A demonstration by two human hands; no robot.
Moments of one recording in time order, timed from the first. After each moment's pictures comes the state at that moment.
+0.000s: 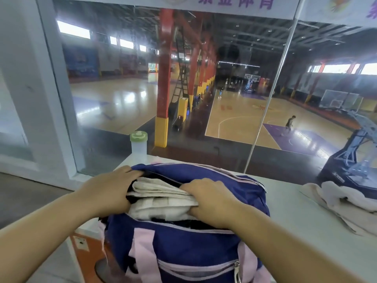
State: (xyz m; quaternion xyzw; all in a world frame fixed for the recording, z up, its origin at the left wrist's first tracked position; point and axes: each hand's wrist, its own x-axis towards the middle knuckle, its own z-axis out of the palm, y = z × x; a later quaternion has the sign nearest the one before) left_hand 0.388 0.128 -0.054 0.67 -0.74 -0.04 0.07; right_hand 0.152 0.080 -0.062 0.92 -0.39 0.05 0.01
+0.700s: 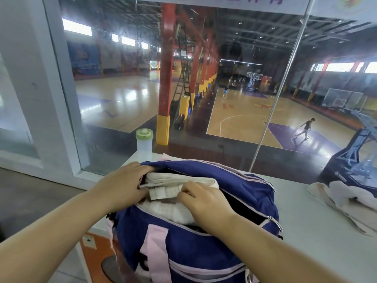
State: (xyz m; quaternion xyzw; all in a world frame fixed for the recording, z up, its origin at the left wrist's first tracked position) left_hand 0.396 0.114 -0.068 0.64 -0.74 -0.06 0.18; right_hand 0.177 0.075 -0.105 0.92 -0.24 0.24 0.19
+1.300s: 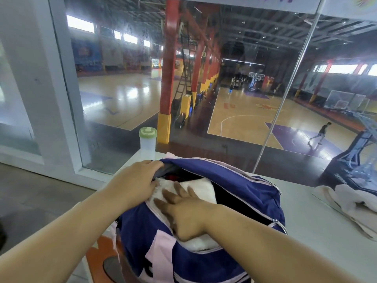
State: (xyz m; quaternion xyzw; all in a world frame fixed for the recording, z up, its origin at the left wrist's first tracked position) left_hand 0.385 0.099 -0.075 0.65 -0.73 -0.02 0.22; right_hand 0.221 0.066 -0.109 0.94 -0.30 -0.15 -0.02
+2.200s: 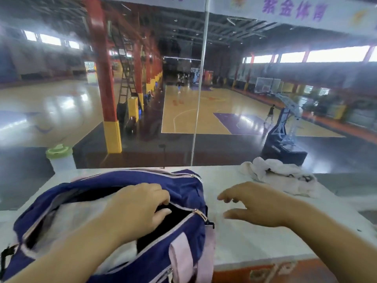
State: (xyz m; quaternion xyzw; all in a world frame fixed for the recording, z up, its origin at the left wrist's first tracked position) left_hand 0.211 0.094 -0.054 0.45 -0.88 0.06 0.14; right_hand -0.059 0.112 -0.029 0.83 -0.56 -0.05 -0.05
